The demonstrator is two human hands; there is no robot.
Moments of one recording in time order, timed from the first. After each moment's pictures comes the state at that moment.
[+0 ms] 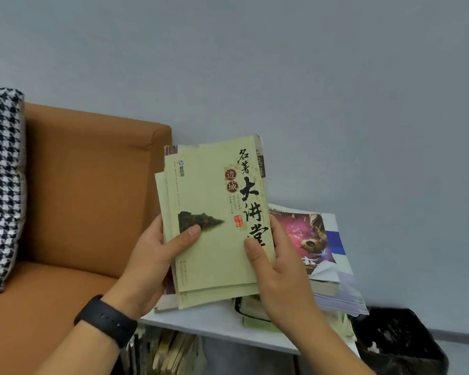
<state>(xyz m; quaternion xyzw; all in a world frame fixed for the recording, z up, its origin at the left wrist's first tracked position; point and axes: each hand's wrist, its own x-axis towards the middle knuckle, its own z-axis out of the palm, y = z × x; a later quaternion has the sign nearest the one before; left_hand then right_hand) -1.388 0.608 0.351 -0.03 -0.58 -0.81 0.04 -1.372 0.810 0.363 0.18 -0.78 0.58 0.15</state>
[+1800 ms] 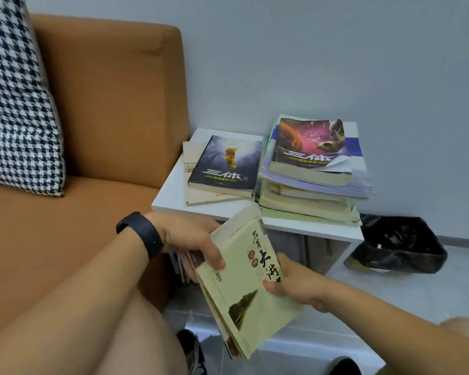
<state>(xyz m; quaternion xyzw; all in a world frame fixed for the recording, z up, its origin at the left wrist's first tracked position) -1.334 0.597 0.295 -0.09 -0.76 -0.41 -0.49 -1.303 0.864 0.197 -0.01 -0.83 0.42 -0.37</state>
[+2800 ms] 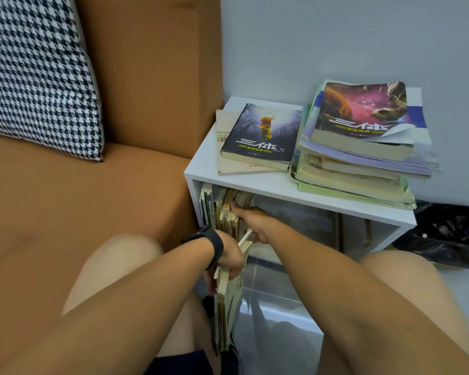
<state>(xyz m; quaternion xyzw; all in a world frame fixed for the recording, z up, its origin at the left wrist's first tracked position) -1.308 0.626 0.194 0.19 -0.77 -0.22 -0.56 -1.389 0.717 0.134 -0.12 -0.75 0.53 -0.38</state>
